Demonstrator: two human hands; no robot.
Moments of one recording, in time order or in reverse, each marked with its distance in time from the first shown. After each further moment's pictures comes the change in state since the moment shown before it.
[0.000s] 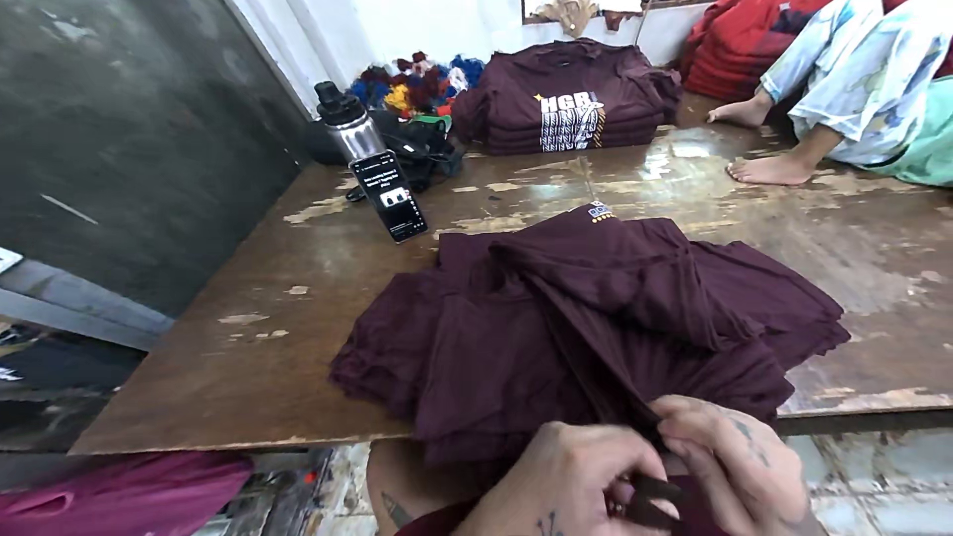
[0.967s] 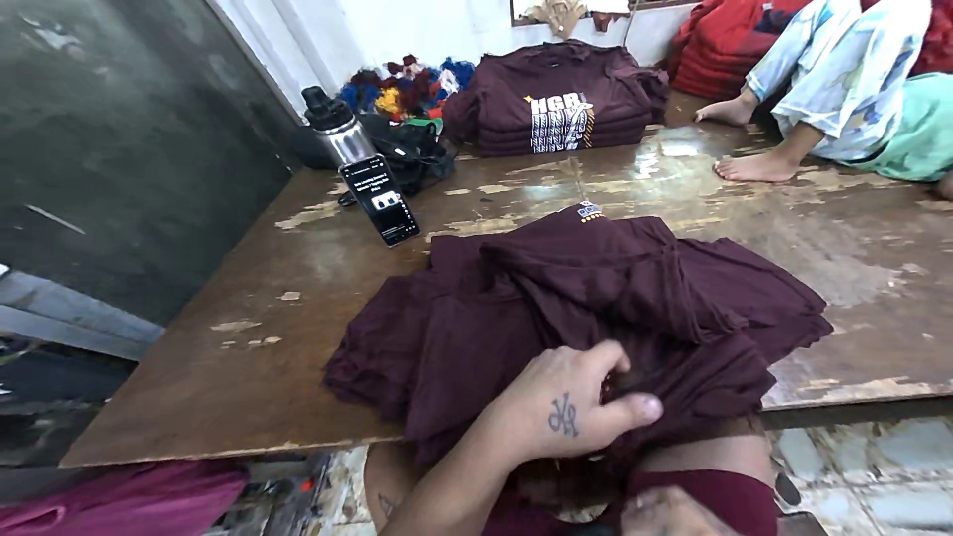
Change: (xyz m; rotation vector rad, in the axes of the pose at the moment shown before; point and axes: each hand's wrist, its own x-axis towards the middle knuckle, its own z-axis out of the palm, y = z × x) left_hand 0.068 0.007 -0.038 0.145 -0.247 -0.319; right_hand 0.004 -0.045 -0.001 0.422 -0.402 -0.141
